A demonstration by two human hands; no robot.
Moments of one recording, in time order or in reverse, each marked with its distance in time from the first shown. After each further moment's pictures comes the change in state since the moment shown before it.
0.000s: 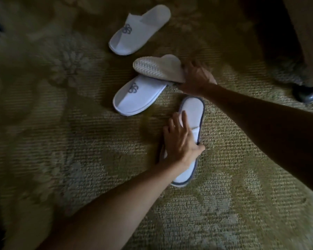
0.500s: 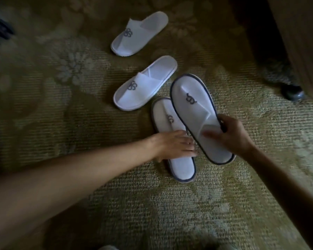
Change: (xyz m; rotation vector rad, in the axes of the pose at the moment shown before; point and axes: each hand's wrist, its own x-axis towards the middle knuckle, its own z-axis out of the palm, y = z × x) left_hand 0.004 -0.044 -0.033 0.836 -0.432 1.221; right_hand -0.200 0.067 0.014 0.677 0.007 0.169
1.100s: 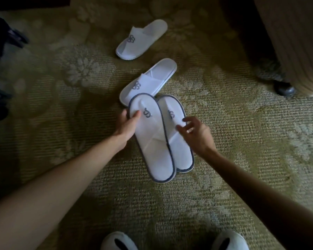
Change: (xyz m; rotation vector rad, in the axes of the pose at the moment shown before) left_hand -0.087 -0.007 0.053 -1.727 0.931 -1.534; right_hand -0.028 -0.046 0.085 -0.039 0.075 0.027
